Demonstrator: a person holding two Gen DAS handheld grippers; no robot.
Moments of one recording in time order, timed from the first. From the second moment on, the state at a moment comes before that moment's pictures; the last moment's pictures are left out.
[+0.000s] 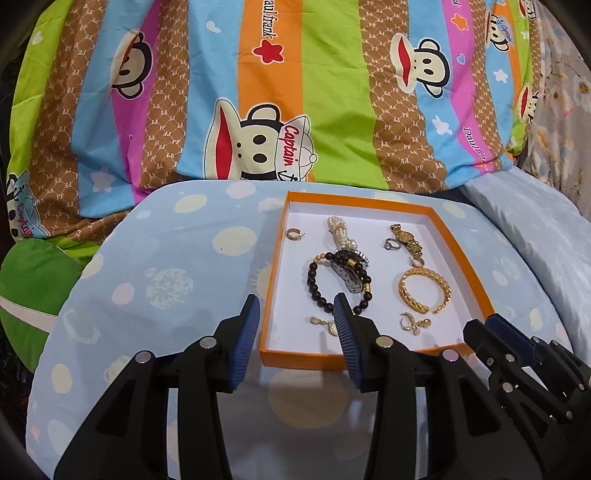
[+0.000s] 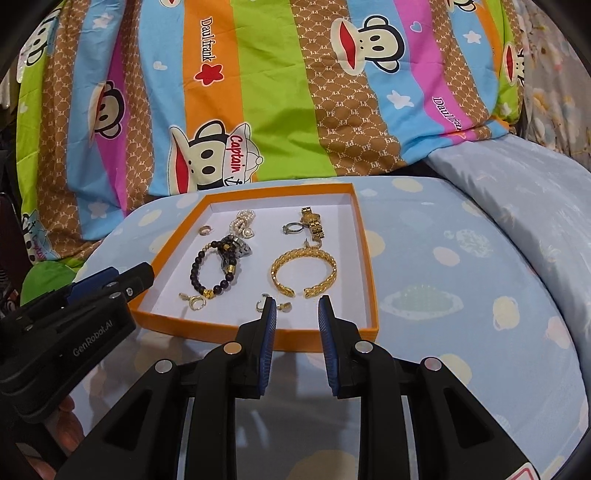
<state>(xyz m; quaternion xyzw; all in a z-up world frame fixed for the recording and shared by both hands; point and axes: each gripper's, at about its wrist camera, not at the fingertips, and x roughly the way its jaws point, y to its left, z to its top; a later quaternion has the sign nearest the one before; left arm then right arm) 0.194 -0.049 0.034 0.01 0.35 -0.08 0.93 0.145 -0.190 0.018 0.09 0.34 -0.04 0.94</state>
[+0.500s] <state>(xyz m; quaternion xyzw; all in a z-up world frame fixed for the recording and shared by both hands) 0.177 -0.068 0.023 0.06 0.31 -0.06 0.95 0.138 -0.182 0.019 0.07 0.32 -0.04 0.94</state>
